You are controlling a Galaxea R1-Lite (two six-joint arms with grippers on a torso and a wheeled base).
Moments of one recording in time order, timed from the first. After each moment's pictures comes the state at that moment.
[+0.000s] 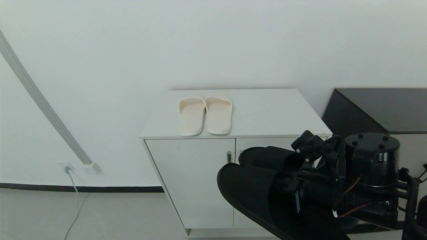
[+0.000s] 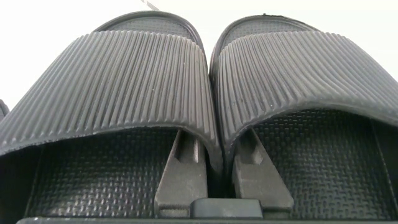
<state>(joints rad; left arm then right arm) 0.00 0.00 0.00 0.00 -0.01 -0.07 0.74 1.62 -0.61 -0.73 0.14 0.01</state>
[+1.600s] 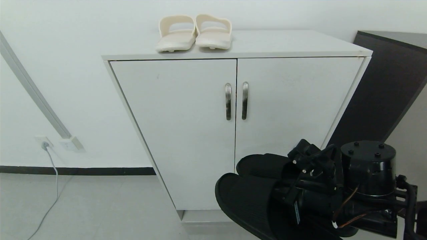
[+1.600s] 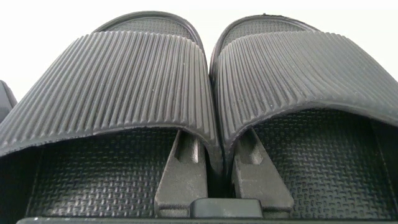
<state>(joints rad) 0.00 0.00 0.00 0.00 -0.01 -0.07 0.76 1.62 -0.57 -0.73 0.14 0.00</state>
